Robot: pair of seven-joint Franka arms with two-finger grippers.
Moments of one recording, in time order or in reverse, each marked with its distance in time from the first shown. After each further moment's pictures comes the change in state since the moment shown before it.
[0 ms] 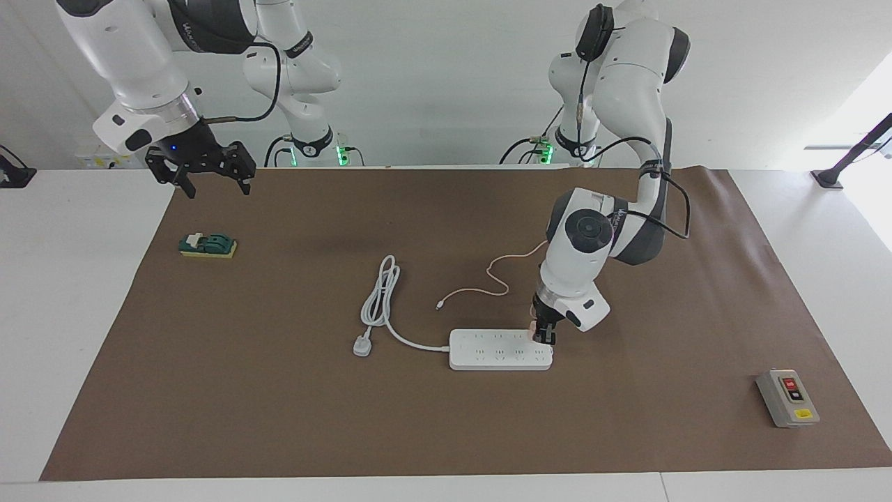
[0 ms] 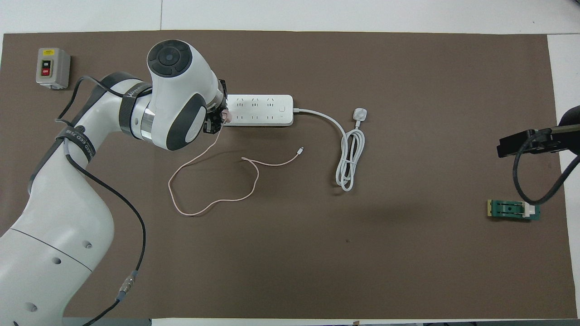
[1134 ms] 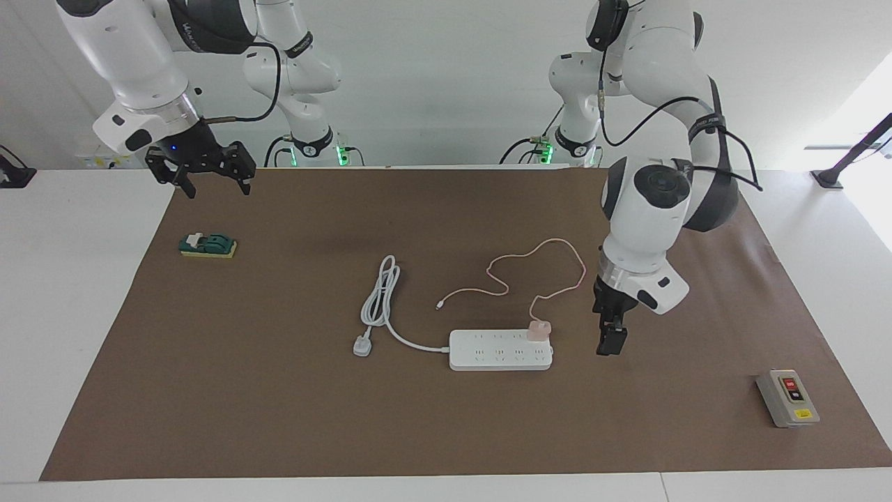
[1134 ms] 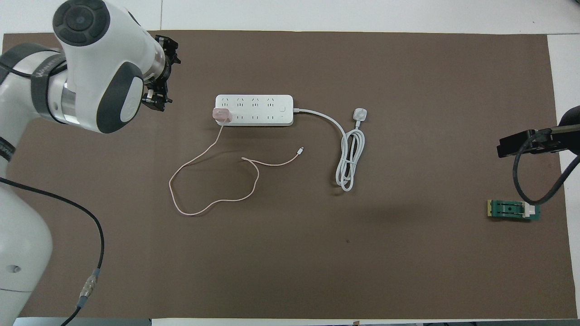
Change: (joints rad) left arm 0.096 -0.127 0.044 0.084 0.042 -0.090 0.216; right arm 0.000 0.000 0.000 0.000 0.000 0.000 0.000
